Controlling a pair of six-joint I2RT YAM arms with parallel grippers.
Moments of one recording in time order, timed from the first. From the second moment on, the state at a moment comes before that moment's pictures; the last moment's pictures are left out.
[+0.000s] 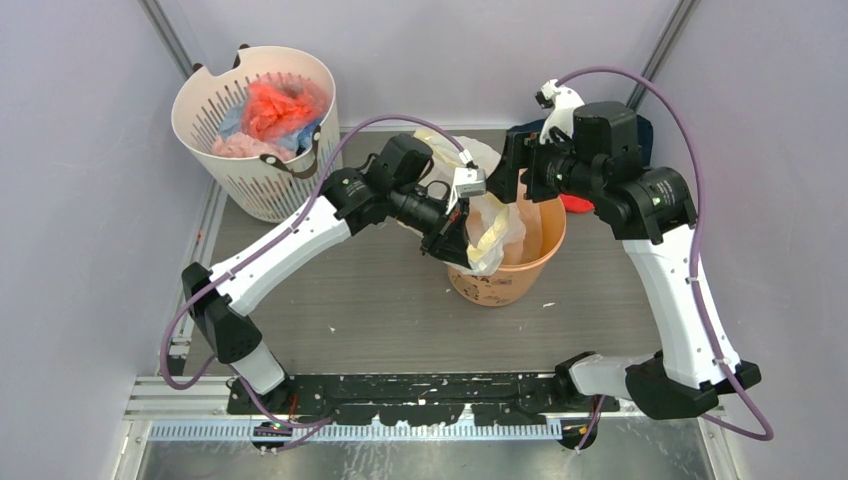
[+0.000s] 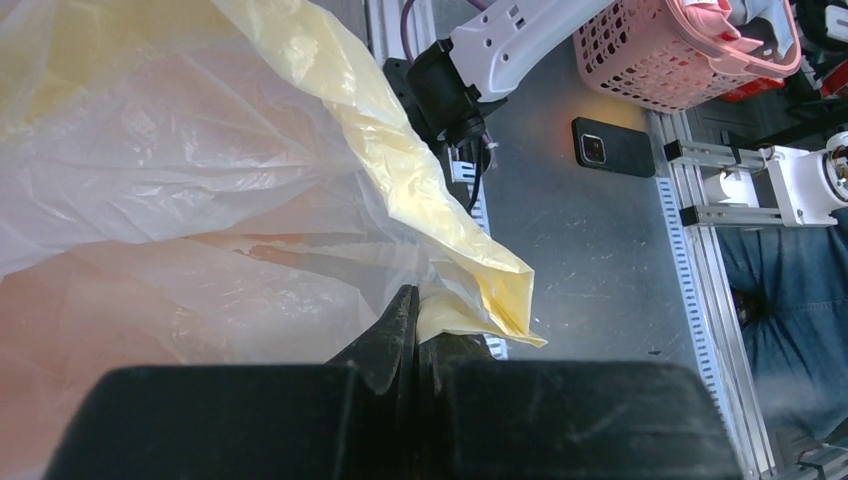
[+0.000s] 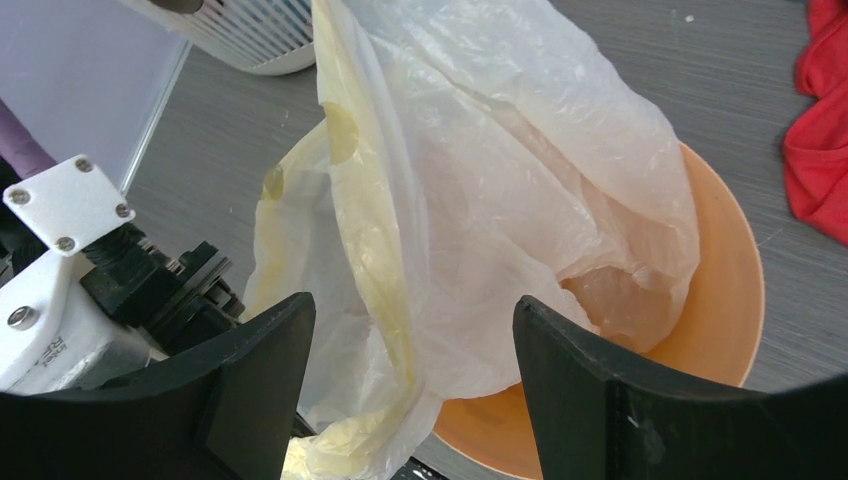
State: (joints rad) left arm -0.86 1.65 1.75 -0.76 0.92 0.11; right arm 0.41 1.27 1.86 -1.10 -0.17 0.24
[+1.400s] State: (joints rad) left arm -0.86 1.63 1.72 -0.73 0.82 0.10; right arm 0.41 1.22 1.71 -1.04 0.12 0.24
